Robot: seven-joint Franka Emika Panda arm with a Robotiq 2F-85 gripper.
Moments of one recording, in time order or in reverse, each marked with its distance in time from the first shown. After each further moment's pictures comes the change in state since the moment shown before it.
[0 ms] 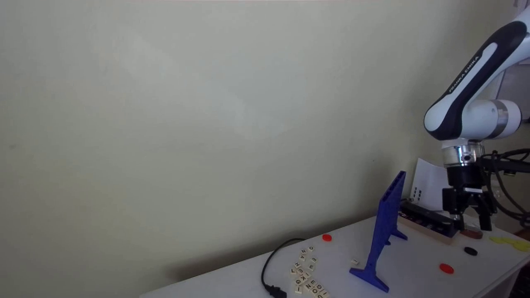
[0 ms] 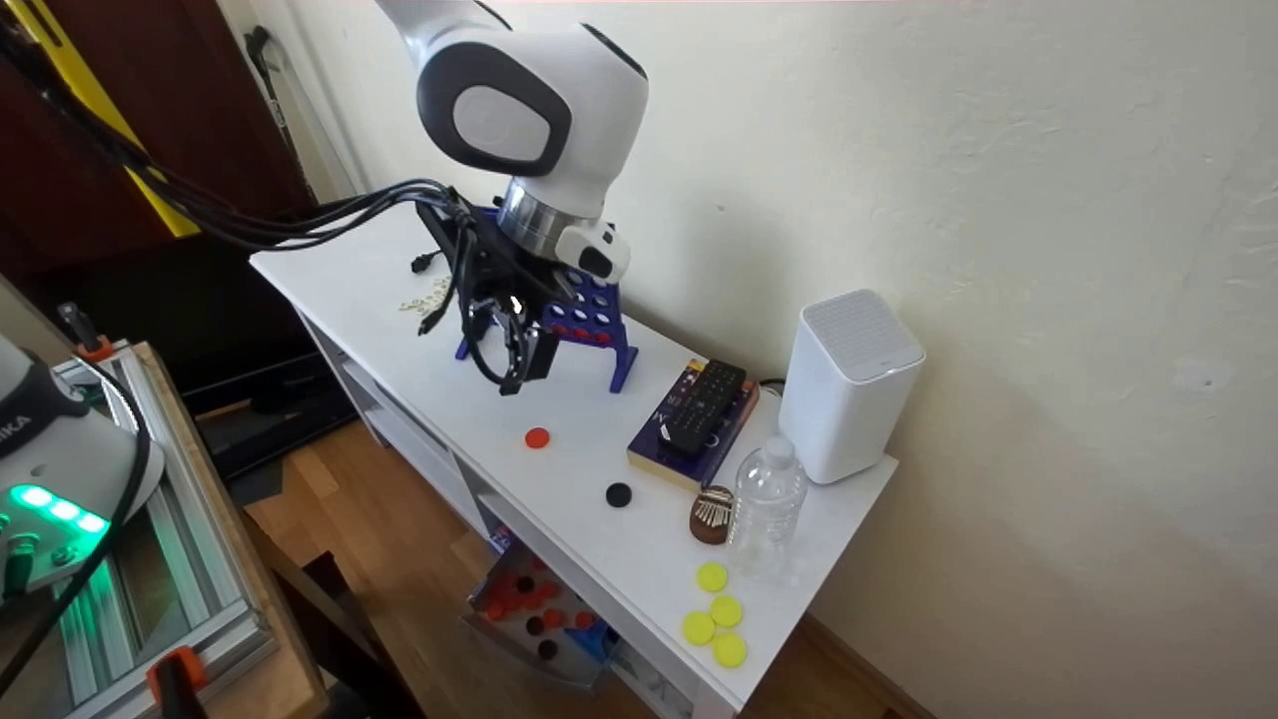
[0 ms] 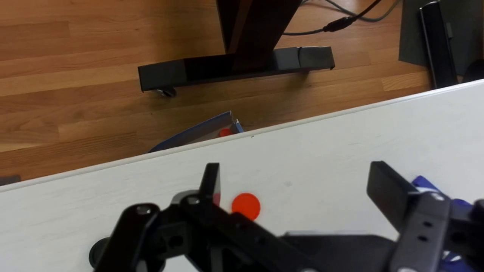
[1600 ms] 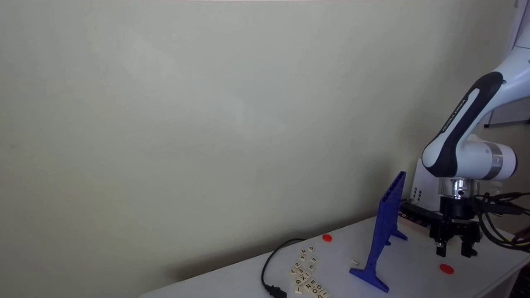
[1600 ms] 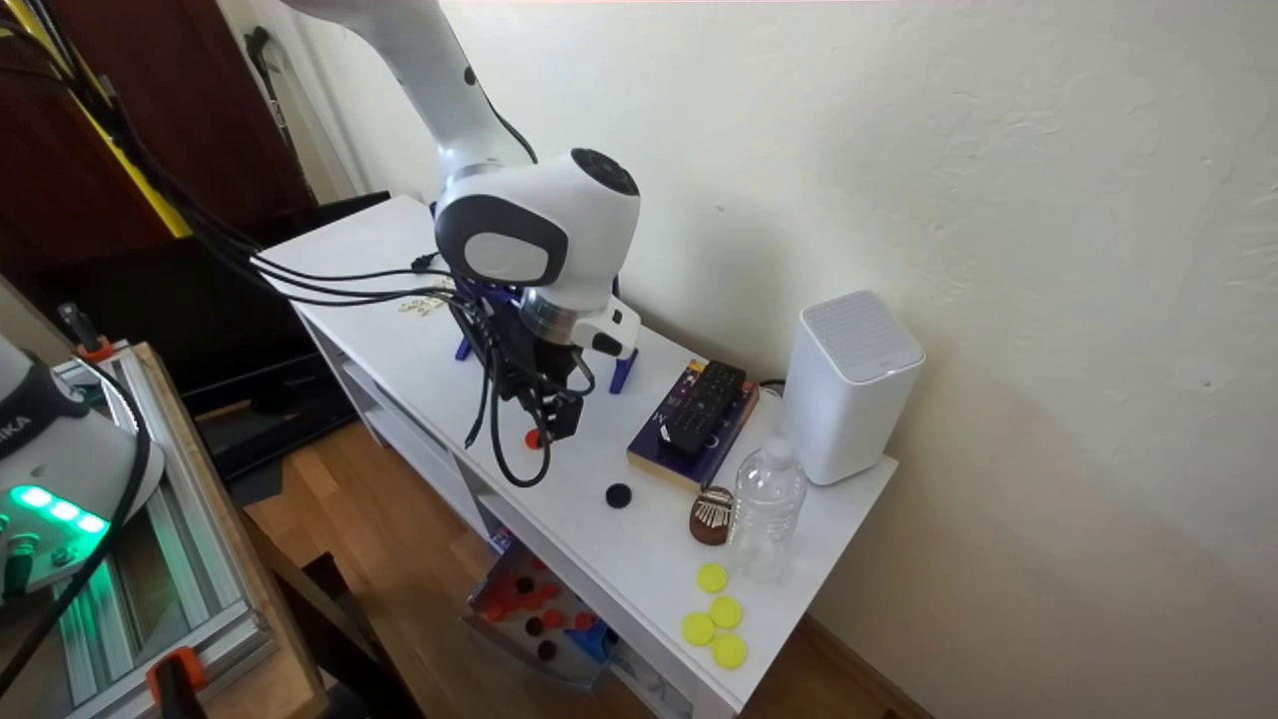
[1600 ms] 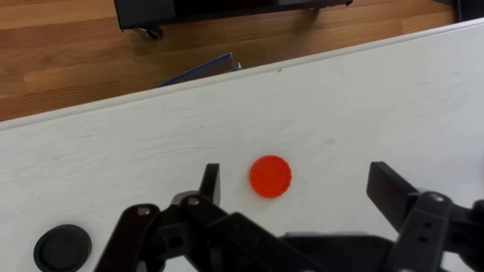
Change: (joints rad) arm -0.173 0.229 0.163 0.022 0.064 0.356 -0.066
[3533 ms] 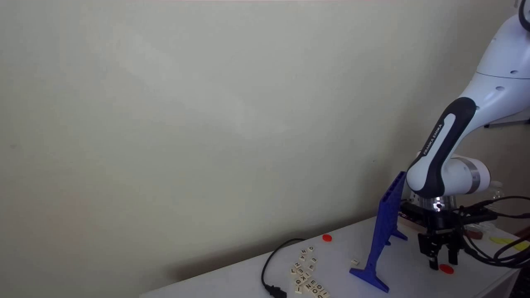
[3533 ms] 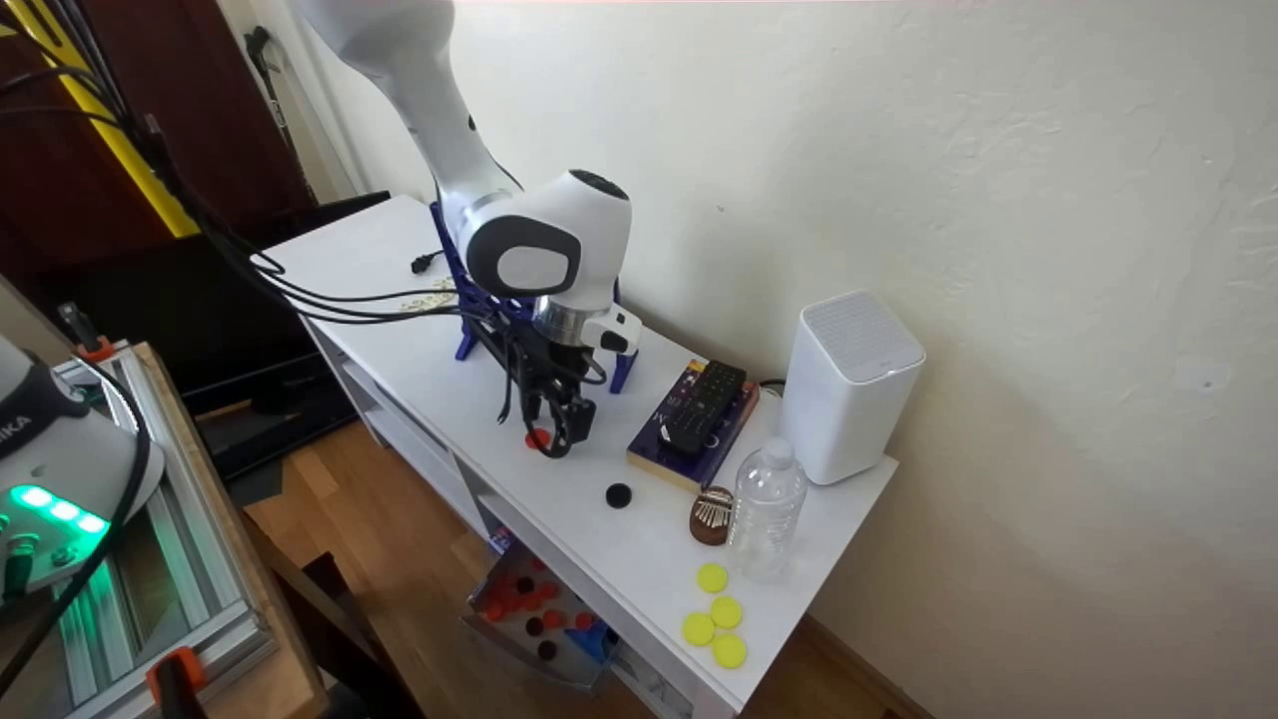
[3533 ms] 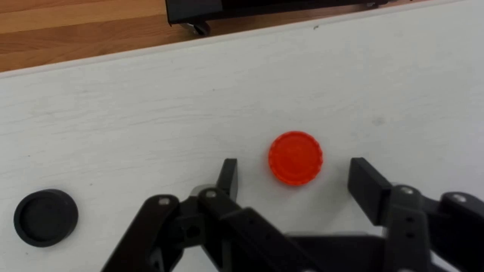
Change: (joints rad) arm 0.162 0.147 -0.083 0.108 -0.154 0.055 0.190
